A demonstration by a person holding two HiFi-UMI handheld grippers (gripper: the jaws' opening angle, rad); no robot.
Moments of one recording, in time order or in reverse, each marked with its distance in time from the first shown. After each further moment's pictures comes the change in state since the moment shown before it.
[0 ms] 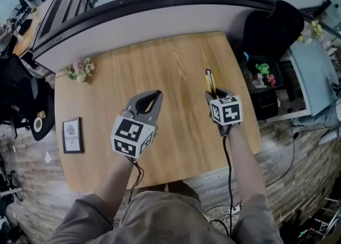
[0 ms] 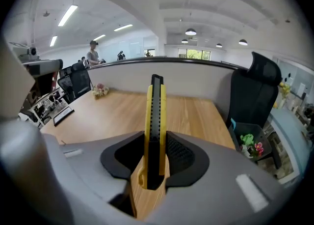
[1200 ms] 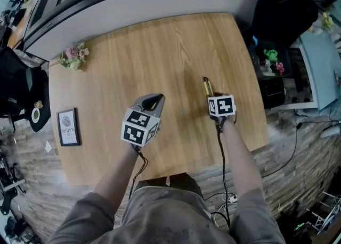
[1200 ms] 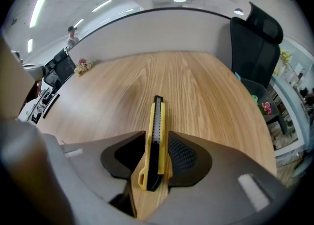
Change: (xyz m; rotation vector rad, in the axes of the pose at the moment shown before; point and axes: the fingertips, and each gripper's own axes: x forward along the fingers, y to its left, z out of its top) left arm 0.039 0.005 -0.150 -0.138 0.300 -0.042; right arm 0.091 -0.006 -0.137 0.143 0.300 -0.020
